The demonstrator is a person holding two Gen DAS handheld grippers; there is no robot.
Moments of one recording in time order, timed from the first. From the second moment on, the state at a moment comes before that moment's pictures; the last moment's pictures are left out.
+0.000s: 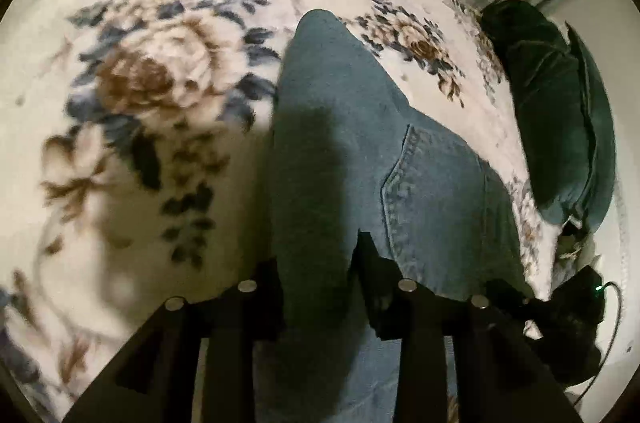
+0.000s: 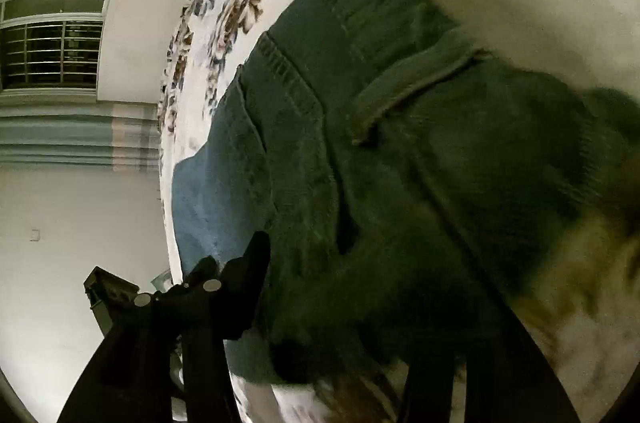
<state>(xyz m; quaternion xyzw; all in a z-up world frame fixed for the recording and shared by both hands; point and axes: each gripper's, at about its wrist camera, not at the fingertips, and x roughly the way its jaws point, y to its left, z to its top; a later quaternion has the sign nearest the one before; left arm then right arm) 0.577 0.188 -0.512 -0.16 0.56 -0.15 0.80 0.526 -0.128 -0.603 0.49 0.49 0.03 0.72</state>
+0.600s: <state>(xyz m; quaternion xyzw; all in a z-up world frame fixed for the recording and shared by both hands) 0.488 0.140 -0.374 -0.01 0.53 -0.02 0.85 0.457 -0.127 -0.414 0.15 0.54 -0.12 0.82</state>
